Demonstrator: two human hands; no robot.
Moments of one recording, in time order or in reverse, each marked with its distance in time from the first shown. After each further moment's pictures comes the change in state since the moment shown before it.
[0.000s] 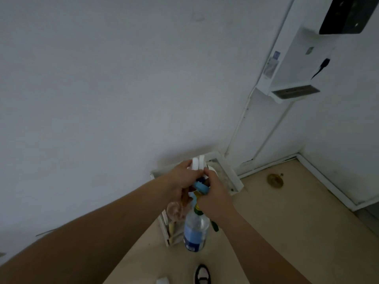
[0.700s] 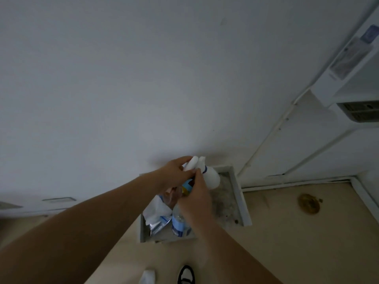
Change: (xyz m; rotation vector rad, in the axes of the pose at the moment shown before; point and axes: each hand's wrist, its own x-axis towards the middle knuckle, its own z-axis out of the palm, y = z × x) left_hand 0.201 0.021 -0.009 0.395 0.217 0.043; right_hand 0.195 0.077 0.018 0.044 -0.171 0.008
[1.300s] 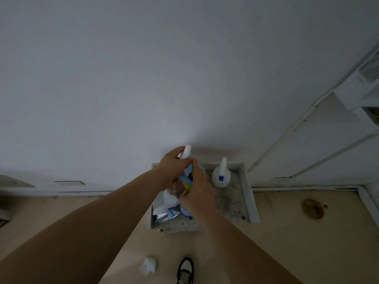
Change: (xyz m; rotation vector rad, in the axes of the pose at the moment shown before) left_hand -0.020 -0.033 -0.018 -0.317 0.267 -0.051; right_hand -0.002 0.002 0.026 -0.273 -0.115 -0.230
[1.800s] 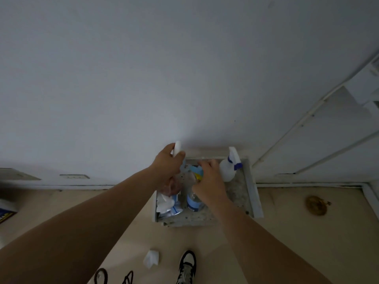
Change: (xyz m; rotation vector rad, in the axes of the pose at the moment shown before) left_hand -0.007 -0.020 -0.020 0.069 0.100 0.004; right_hand 0.011 0.011 -0.015 -0.043 -0.029 0.040
